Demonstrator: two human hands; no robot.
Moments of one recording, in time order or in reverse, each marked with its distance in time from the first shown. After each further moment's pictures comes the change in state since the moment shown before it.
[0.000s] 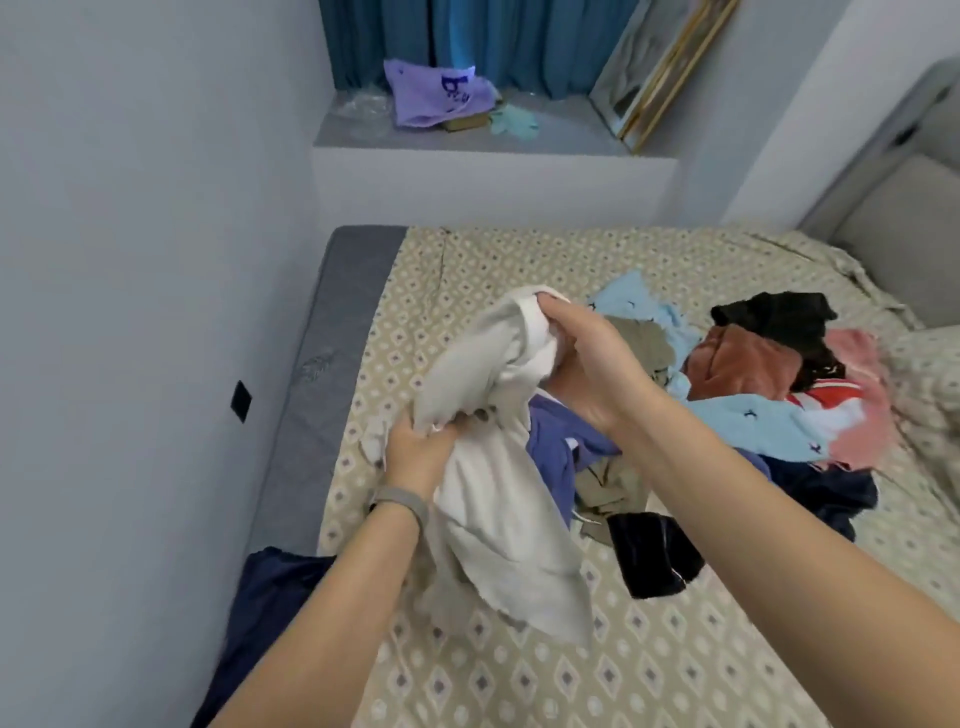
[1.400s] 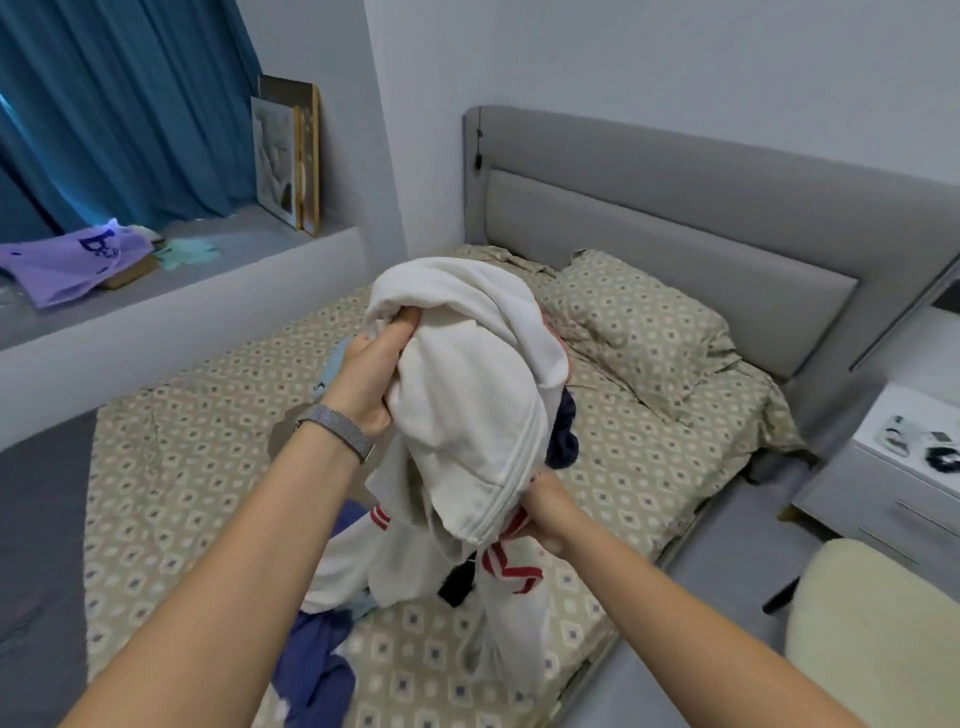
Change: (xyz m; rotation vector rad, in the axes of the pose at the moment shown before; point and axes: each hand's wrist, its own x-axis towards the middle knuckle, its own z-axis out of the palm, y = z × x) left_hand -0.213 0.157 0.304 -0.046 -0.896 0.111; right_hand -0.246 0.028 -0.274 -0.060 0.674 0.020
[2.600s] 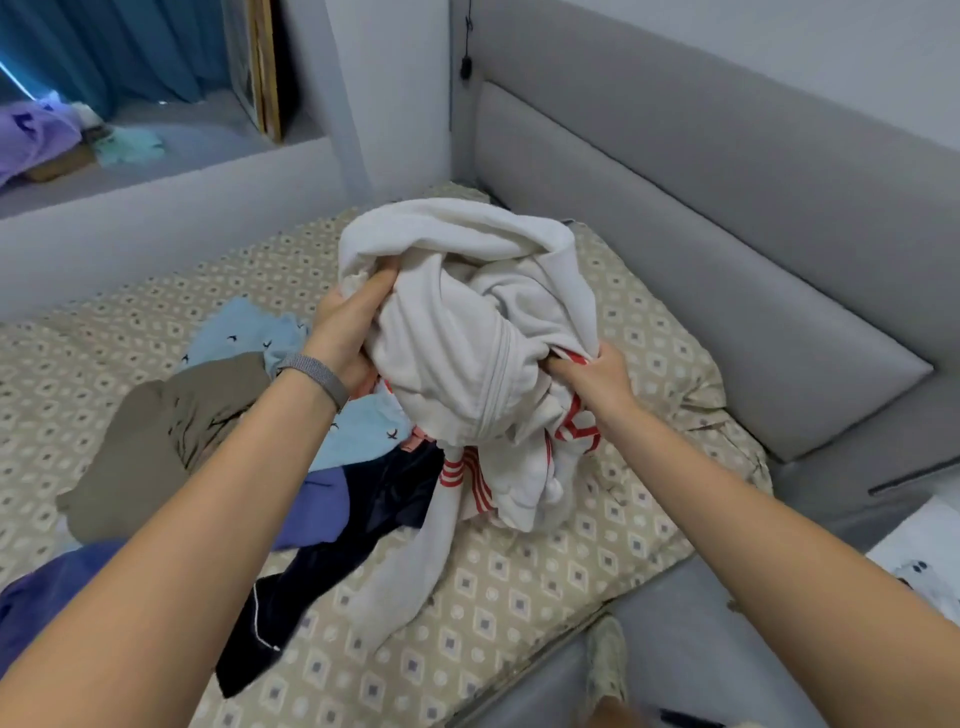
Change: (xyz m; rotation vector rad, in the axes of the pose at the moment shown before) left_hand 0.336 -0.111 0.316 -0.047 0.347 -0.049; right_hand 0.339 -0.182 -0.427 -0.165 0.225 -0.203
